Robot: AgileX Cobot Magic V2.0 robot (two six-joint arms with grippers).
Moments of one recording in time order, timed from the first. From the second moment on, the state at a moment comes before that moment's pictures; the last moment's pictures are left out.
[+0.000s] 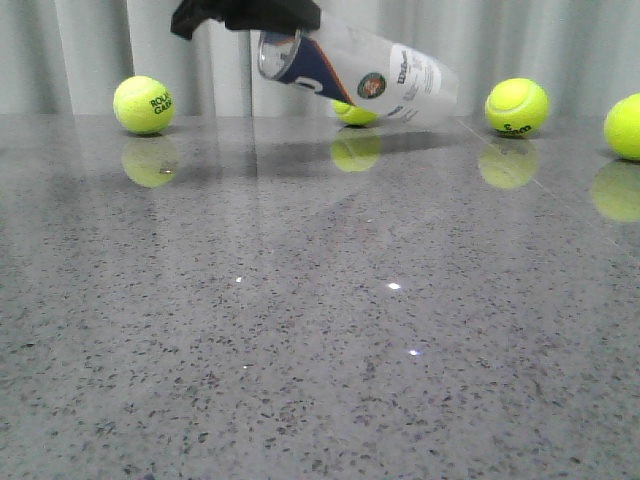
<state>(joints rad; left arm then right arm) -0.38 1.88 -1.59 -1.18 0.68 0.91 0.49 0.05 -0.35 0.25 0.38 -0.09</state>
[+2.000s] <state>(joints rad) -0.65 1.52 -1.70 -0.01 1.27 0.17 0.49 0.05 -0.35 0.25 0.38 -0.09</state>
